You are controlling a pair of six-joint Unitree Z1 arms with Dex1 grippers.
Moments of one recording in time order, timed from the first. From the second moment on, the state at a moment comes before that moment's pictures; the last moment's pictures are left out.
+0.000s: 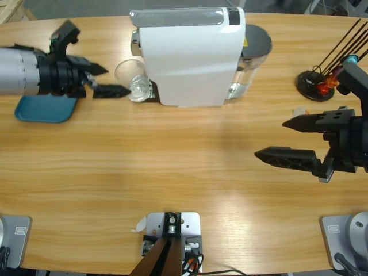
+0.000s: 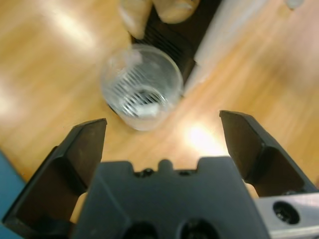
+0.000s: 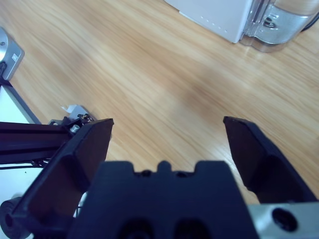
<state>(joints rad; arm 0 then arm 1) -0.57 1.57 -0.70 -0.14 -0.28 0.09 0.87 1.15 -0.76 0.45 0.12 0.29</state>
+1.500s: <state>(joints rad) -0.57 1.80 -0.67 -0.37 -0.12 0.01 0.87 1.15 -0.75 0.45 0.12 0.29</state>
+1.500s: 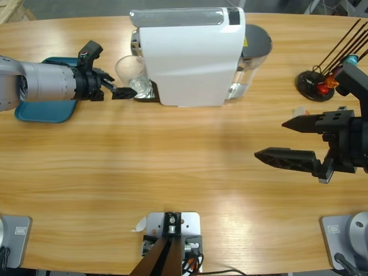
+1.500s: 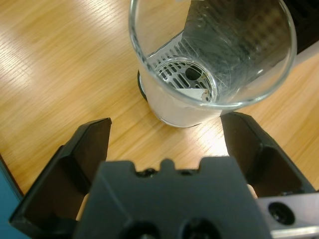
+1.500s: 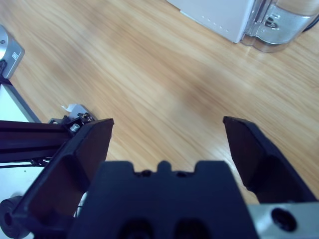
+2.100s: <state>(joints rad) -0.66 1.20 -0.90 0.47 -0.12 -0.01 0.87 1.16 -0.76 0.45 0.13 0.25</state>
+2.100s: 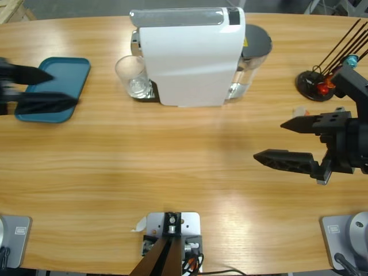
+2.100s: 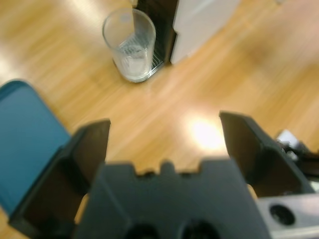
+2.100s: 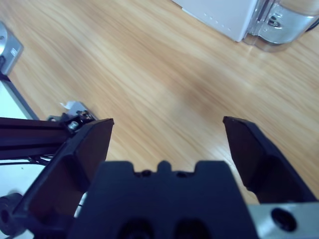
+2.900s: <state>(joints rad) -0.69 1.04 -0.76 0.50 -0.04 -0.06 0.55 1.38 -1.37 0.71 0.19 0.03</state>
